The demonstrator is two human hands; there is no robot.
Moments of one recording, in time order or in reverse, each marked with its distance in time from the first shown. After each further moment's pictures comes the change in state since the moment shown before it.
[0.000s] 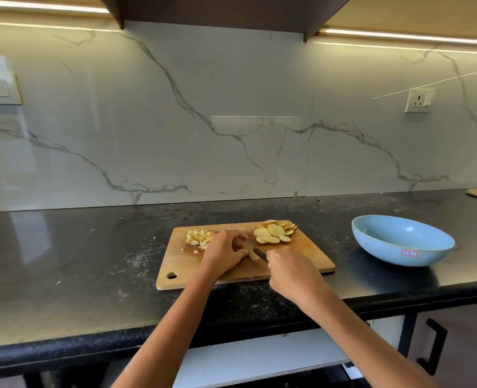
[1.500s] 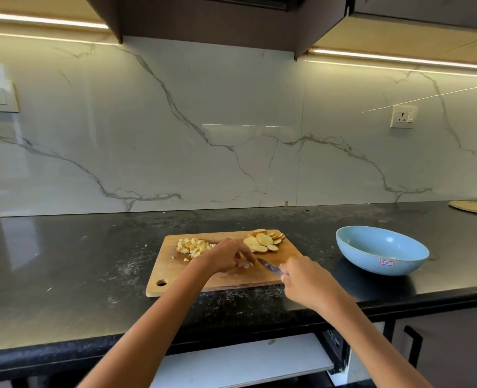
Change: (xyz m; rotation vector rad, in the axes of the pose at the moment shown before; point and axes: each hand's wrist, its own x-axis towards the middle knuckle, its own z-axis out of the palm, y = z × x) left_hand 0.017 0.024 -0.009 0.144 -0.439 0.186; right_hand -0.021 0.037 -0.025 0.036 -0.164 0.134
